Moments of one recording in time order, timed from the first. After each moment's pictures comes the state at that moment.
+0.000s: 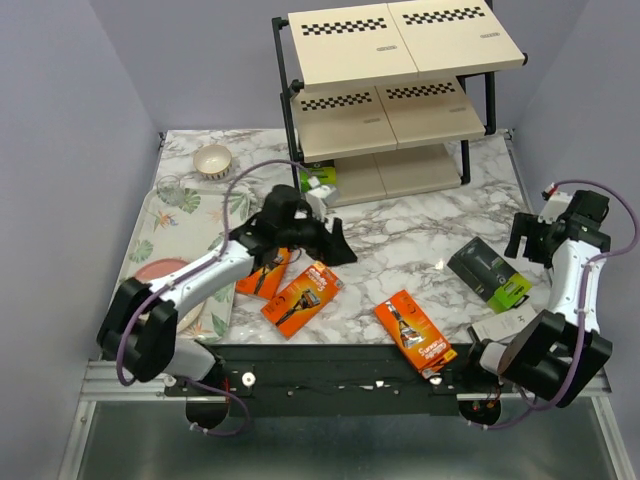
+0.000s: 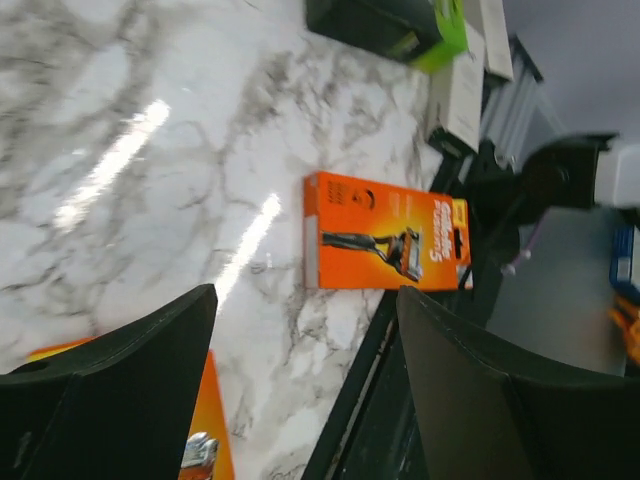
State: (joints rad) left arm -0.56 1.35 0.90 -0.01 0.61 -0.39; right arm -0.53 1.22 1.01 -0.78 -0.20 -0.28
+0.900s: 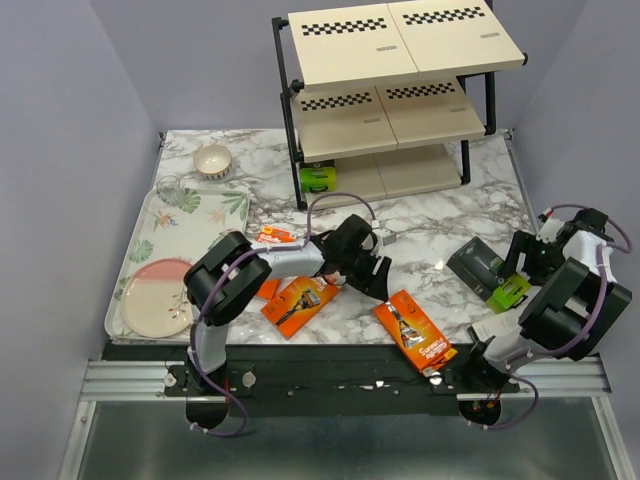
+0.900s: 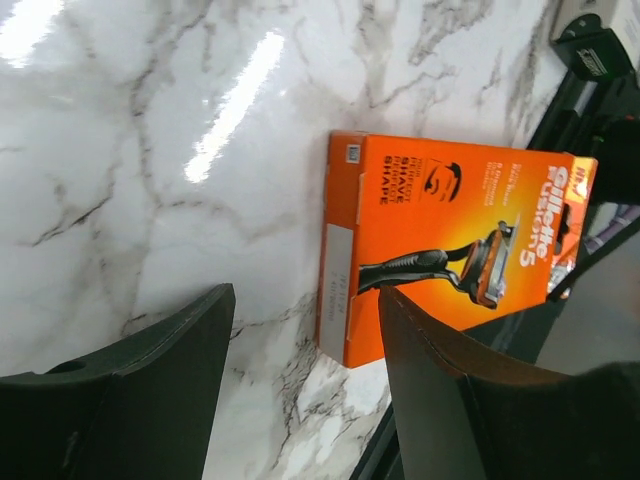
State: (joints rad) left arm -0.89 1.92 1.13 -0.04 0.56 -0.39; right arm -0.68 1.51 0.98 -0.79 -0.31 -0.36
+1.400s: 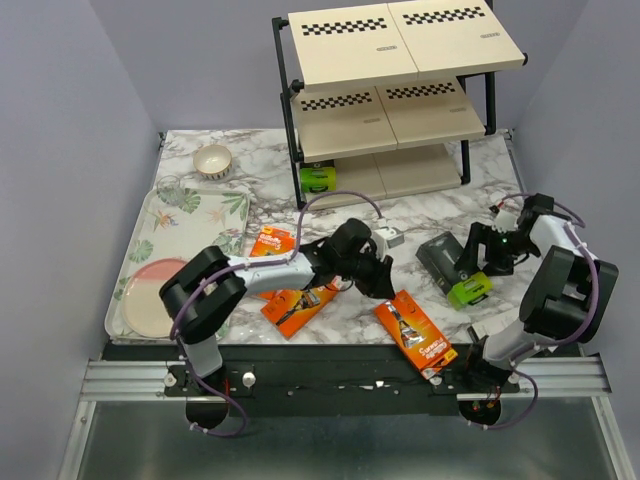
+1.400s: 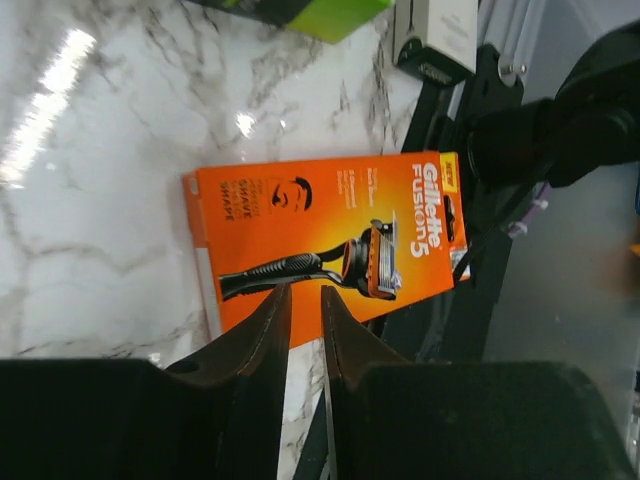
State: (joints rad) left arm -0.94 1.72 1.04 0.11 0.52 -0.39; right arm -0.42 1.58 1.00 -0.86 -0.47 -0.26
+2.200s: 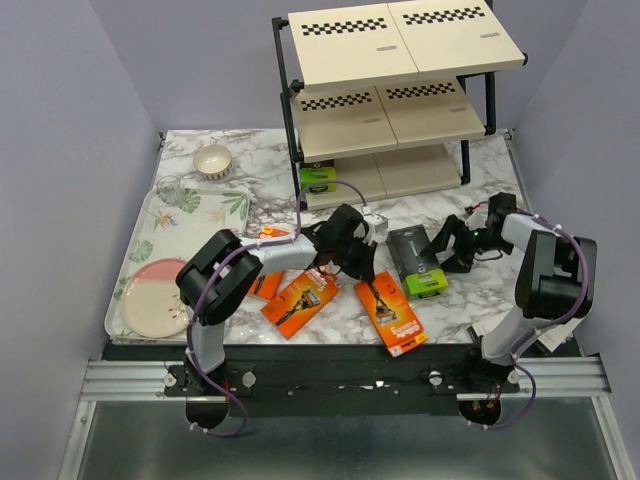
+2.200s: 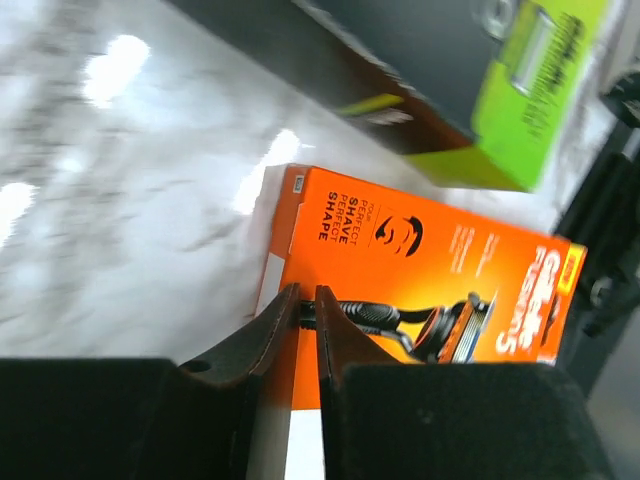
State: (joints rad) left arm -0.85 1.89 1.14 -0.05 0.46 -0.32; right arm -0.21 1.70 0.94 -0.64 -0.72 0.23
